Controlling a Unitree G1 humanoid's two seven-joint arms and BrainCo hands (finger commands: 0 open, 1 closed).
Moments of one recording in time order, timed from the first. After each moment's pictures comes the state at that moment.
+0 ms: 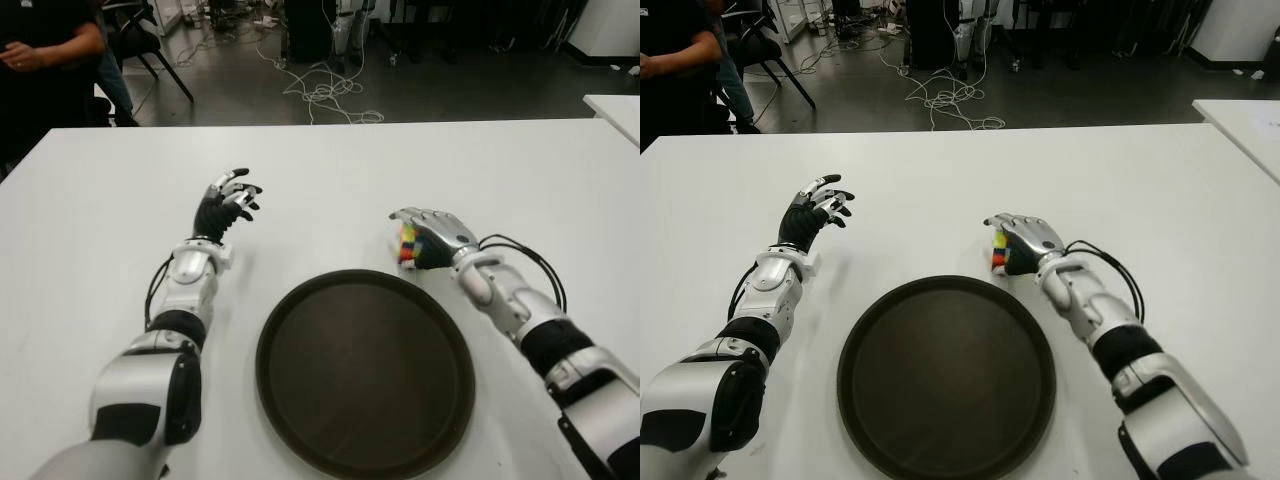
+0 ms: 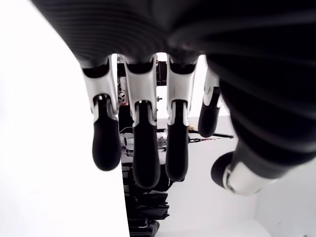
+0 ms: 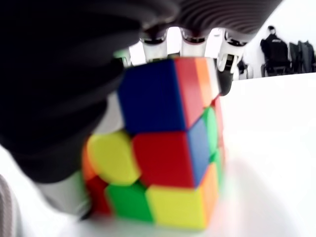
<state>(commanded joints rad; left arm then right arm) -0.74 0.10 0.19 1.26 -0.03 -0.51 -0.14 -0.57 -0.34 0.50 0.83 -0.72 -0.13 -0.23</state>
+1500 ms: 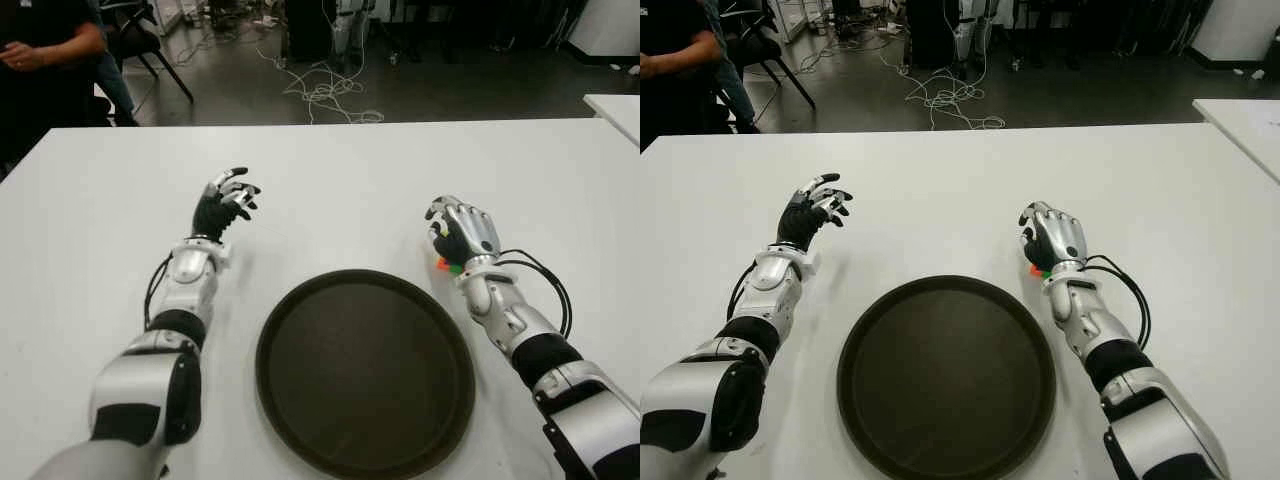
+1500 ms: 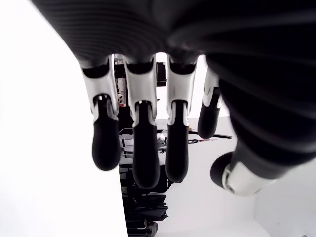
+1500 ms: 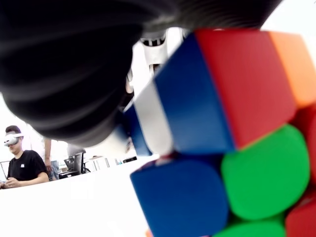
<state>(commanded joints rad) -0.73 0.10 0.20 1.26 -0.03 -0.52 -0.12 -0.56 -0.28 0.38 0.90 -0.67 -0.12 -0.50</state>
